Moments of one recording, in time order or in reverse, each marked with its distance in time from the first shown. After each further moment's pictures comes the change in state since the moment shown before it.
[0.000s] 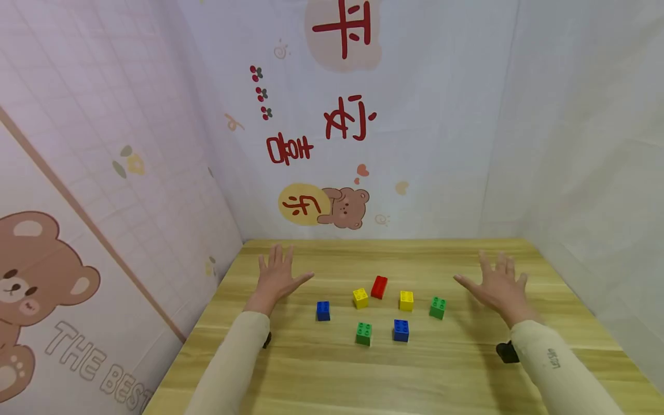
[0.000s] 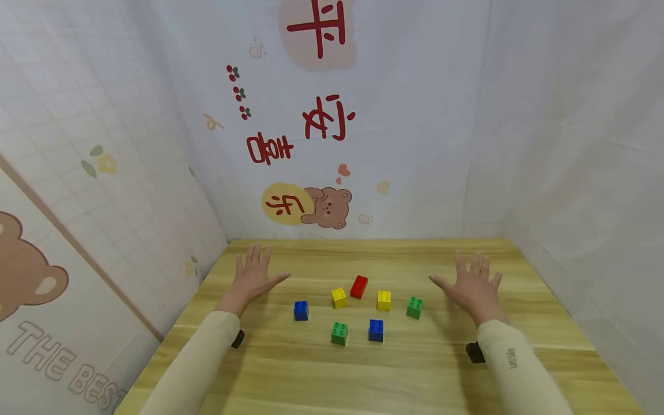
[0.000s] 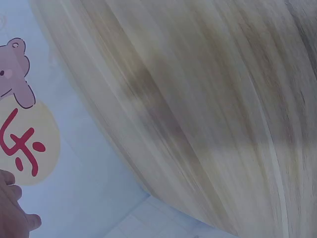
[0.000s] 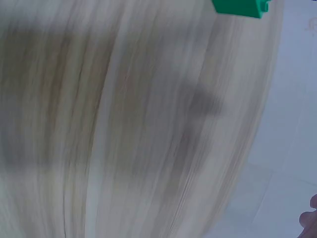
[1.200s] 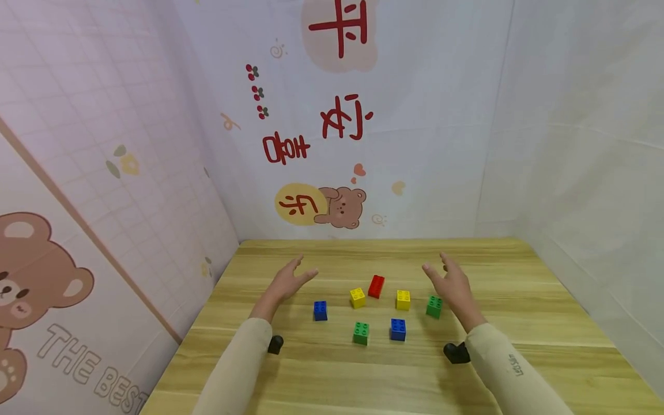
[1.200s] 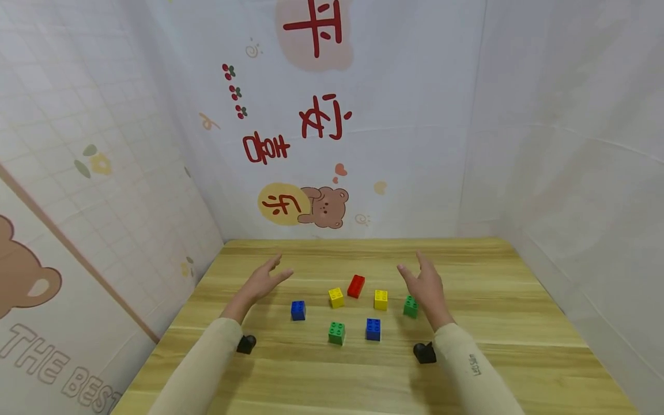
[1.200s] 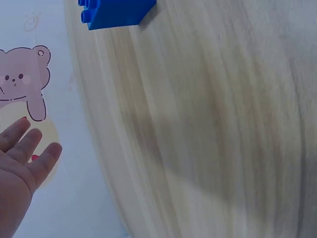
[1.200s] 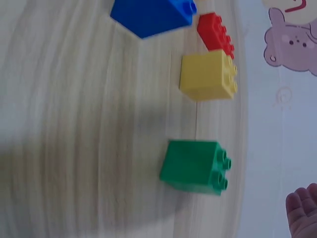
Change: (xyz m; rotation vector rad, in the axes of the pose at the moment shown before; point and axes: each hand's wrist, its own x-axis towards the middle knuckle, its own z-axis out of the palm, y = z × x) left_hand -0.010 0.024 0.001 -0.738 -0.174 -0.094; right_hand 0.003 -0.089 0.027 0.544 0.009 0.104
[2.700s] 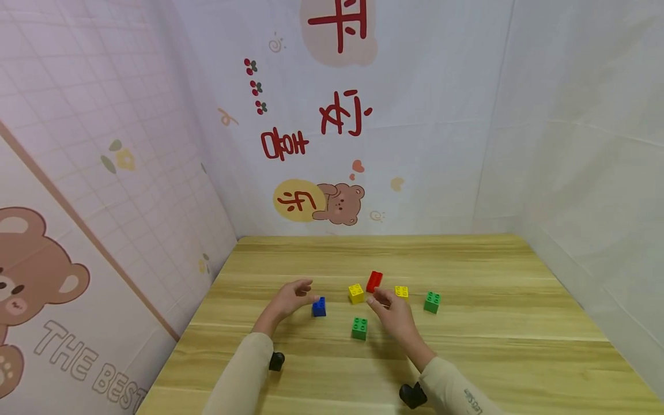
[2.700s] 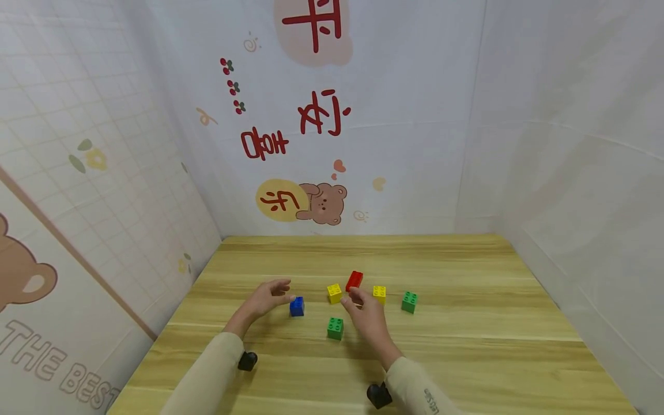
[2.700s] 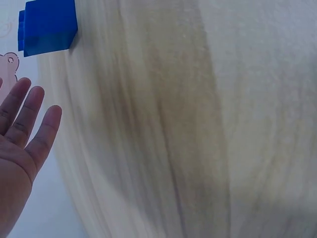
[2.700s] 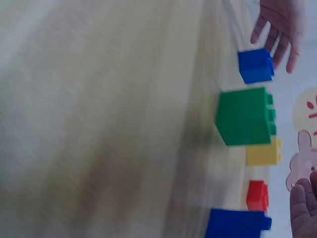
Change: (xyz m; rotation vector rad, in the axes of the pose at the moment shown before) left_hand -0.019 -0.037 0.029 -0.103 -0.113 -0.001; right_hand -0.059 -0.044 0.122 0.256 -0.031 -0.023
